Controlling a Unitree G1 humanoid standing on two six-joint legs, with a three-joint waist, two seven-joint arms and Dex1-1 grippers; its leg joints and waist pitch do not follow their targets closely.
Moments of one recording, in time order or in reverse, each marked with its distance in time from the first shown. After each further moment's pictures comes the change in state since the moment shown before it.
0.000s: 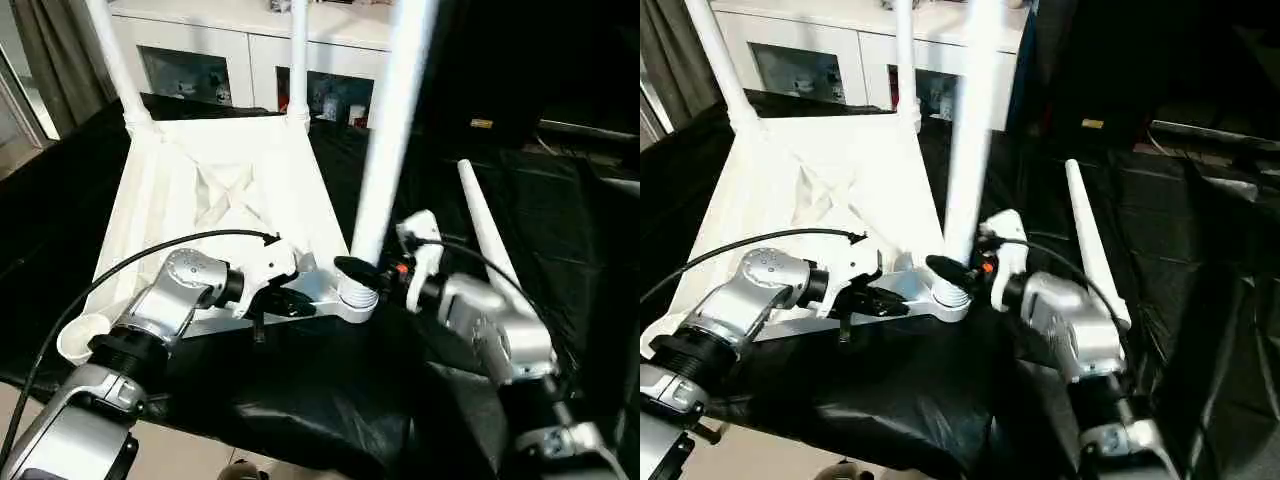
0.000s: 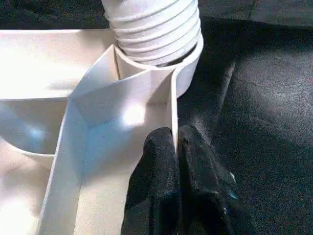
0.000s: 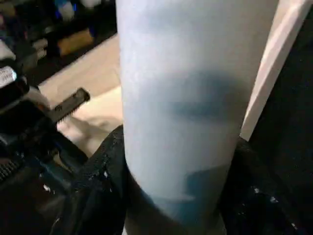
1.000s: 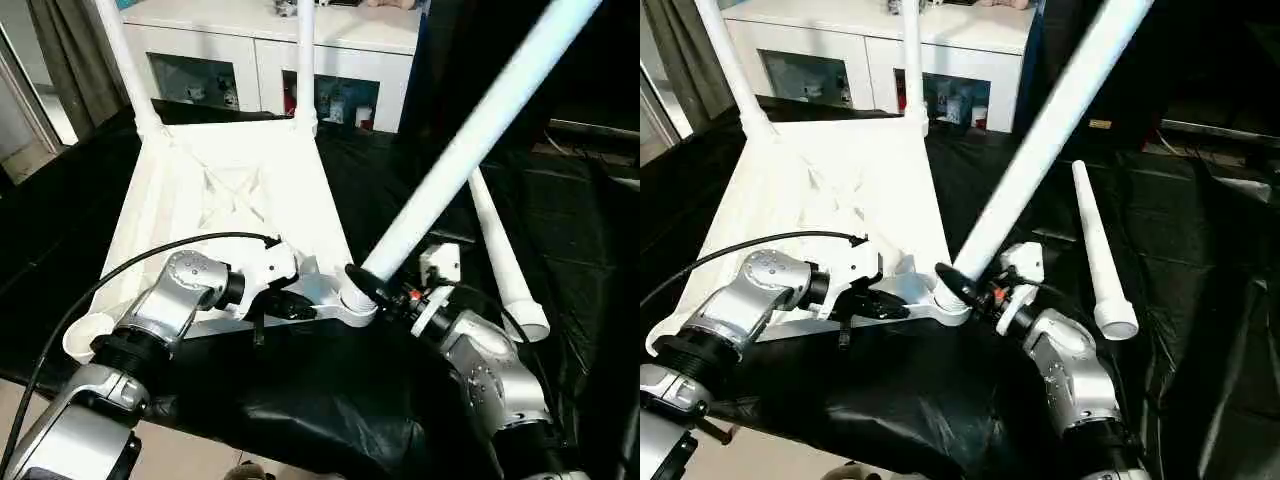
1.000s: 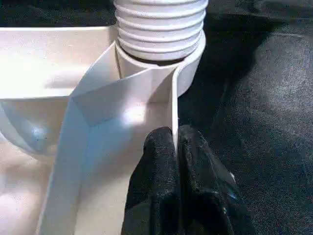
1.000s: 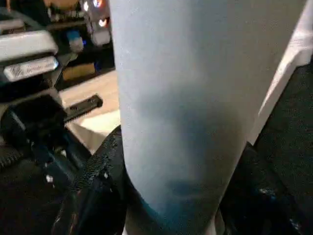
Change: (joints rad) left arm -0.007 -0.012 -0.001 0.036 0.015 -0.033 -0.006; right arm 0.137 0.011 0.047 0.016 -0.085 -0.395 0.053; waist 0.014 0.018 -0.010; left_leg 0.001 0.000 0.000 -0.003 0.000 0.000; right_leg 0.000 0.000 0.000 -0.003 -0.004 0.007
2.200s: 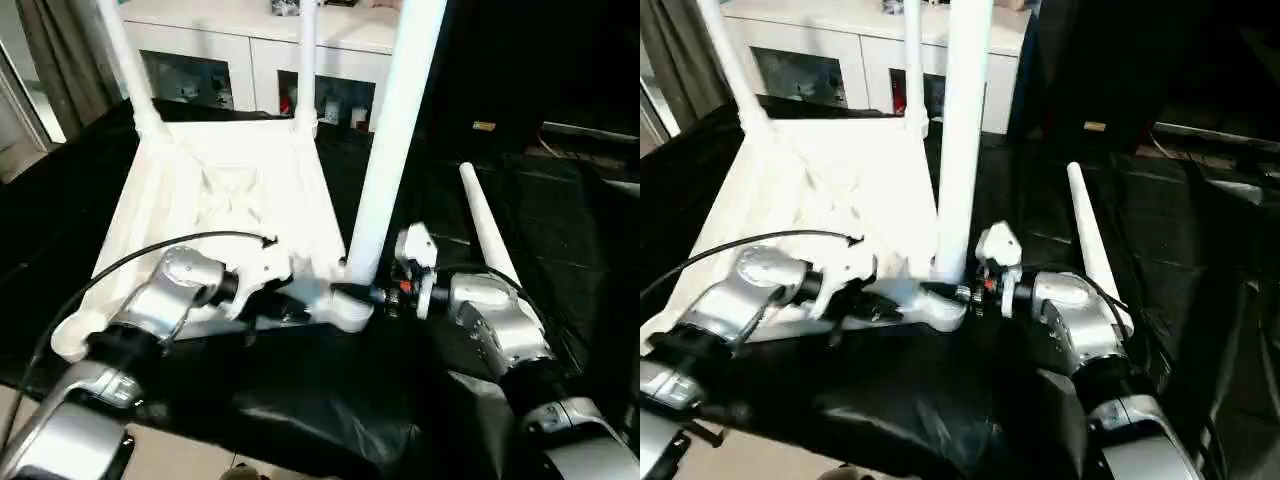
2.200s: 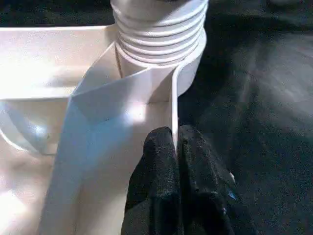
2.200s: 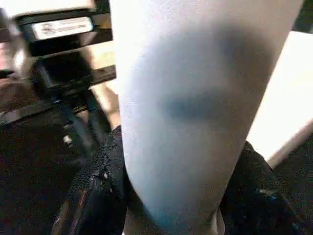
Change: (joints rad) left arm -0.061 -0.034 0.006 0.049 0.036 0.046 0.062; right arm -0.261 -0.060 0.027 0.327 -0.053 -0.062 0.136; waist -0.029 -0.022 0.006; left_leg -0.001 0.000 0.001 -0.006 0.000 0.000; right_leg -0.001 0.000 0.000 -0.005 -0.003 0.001
